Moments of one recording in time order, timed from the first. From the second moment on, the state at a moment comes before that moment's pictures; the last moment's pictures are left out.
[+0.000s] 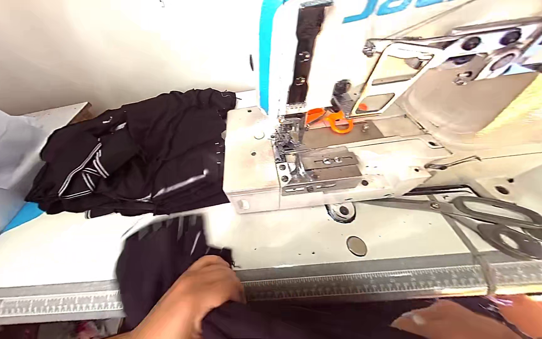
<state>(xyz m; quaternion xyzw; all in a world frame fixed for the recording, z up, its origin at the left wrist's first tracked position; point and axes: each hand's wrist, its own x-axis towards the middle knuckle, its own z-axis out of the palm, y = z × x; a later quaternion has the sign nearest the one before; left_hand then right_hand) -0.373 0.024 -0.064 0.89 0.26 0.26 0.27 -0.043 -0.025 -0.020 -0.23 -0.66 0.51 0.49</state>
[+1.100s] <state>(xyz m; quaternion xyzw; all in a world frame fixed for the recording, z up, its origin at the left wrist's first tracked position) -0.304 -0.020 -0.072 0.67 0.53 0.50 0.13 -0.136 0.033 -0.093 -0.39 -0.68 0.30 0.55</state>
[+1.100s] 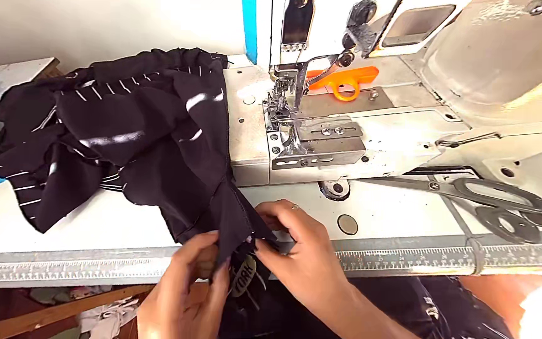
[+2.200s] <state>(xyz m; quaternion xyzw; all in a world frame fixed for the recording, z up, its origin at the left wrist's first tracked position) -0.372 -0.020 -0.046 0.72 0.39 0.49 0.30 -0.094 0.037 -0.097 -0.24 -0.69 0.36 0.58</state>
